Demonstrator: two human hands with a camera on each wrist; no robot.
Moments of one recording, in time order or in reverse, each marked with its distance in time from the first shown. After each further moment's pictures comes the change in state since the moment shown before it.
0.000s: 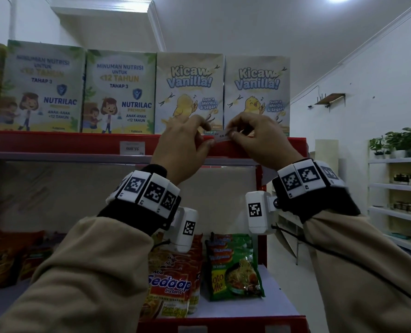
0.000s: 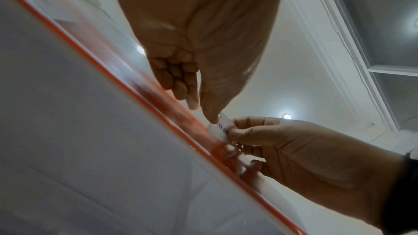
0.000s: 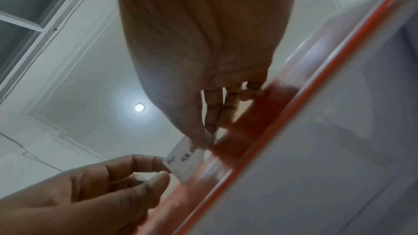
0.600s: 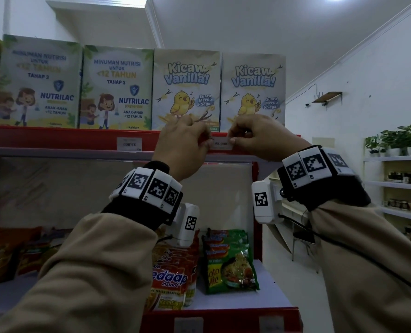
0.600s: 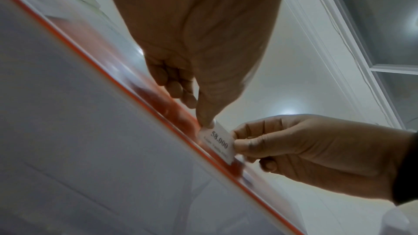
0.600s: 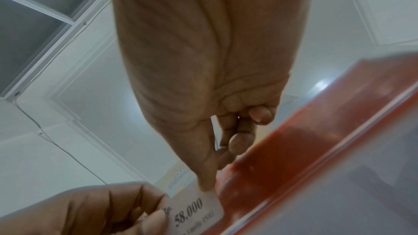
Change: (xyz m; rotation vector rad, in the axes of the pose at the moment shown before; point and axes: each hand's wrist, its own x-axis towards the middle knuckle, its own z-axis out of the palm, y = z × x) left_hand -0.002 0.009 0.003 0.182 -0.081 -0.001; right_hand -0.002 -0.006 -0.021 -0.197 -0.295 0.051
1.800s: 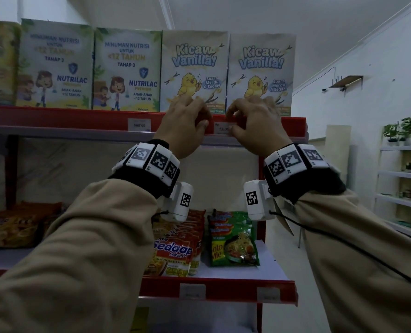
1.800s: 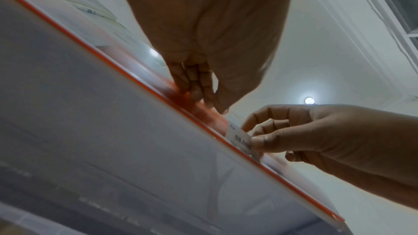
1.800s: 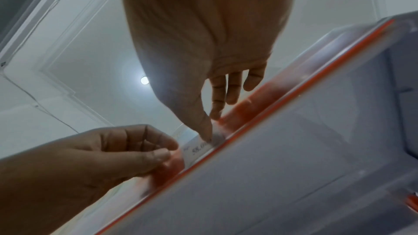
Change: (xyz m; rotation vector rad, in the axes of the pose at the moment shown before) left_hand -0.007 -0.005 -0.009 -0.111 -0.021 -0.019; right_hand -0.010 -0.015 0.027 -0.080 0.237 0.077
